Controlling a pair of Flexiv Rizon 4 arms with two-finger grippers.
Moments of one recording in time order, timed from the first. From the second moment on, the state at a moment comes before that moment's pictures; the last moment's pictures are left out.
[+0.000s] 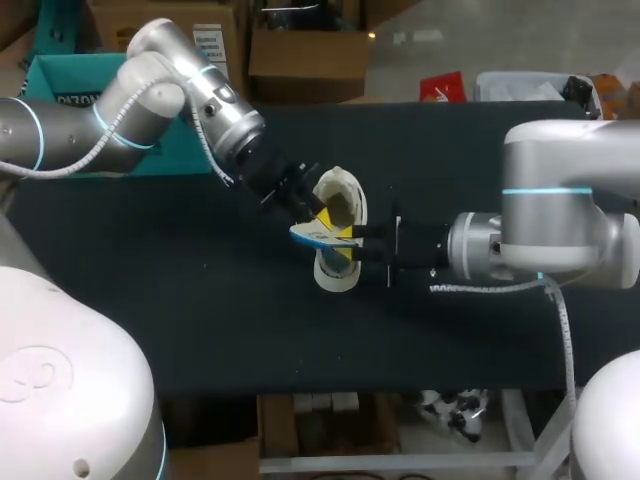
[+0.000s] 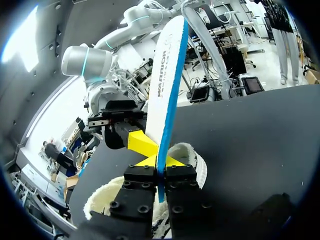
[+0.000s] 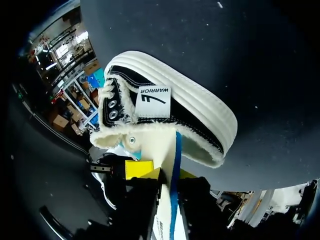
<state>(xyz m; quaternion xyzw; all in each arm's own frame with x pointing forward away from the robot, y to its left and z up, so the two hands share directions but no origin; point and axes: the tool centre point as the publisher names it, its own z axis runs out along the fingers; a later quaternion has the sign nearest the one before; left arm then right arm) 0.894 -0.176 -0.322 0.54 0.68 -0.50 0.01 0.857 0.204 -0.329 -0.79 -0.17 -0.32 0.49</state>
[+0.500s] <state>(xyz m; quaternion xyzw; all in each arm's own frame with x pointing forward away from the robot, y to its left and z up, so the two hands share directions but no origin) 0.895 -0.180 -0.322 0.53 0.68 -0.51 0.00 0.850 0.205 -0.322 -0.81 -0.17 -0.33 0.46</state>
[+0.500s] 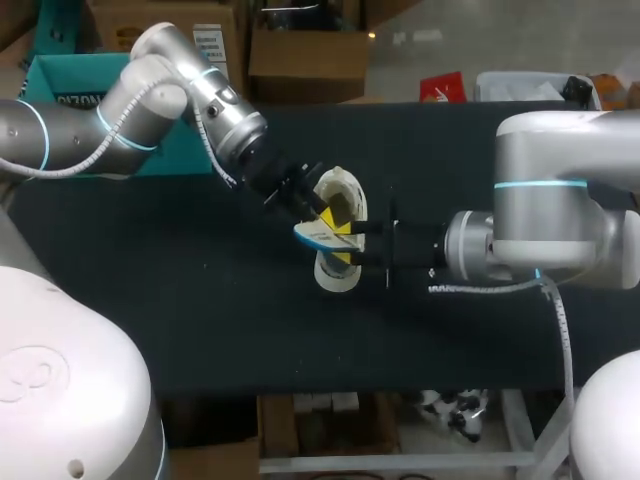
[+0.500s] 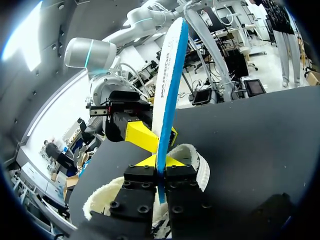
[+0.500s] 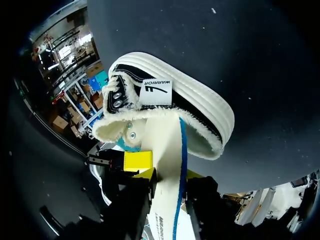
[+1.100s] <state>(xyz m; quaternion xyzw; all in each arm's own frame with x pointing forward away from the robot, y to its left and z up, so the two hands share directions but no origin) 0.903 -0.178 -0.327 0.53 0.69 -0.50 0.01 0.866 0.201 -0.330 -0.81 -0.19 -0.36 0.41</state>
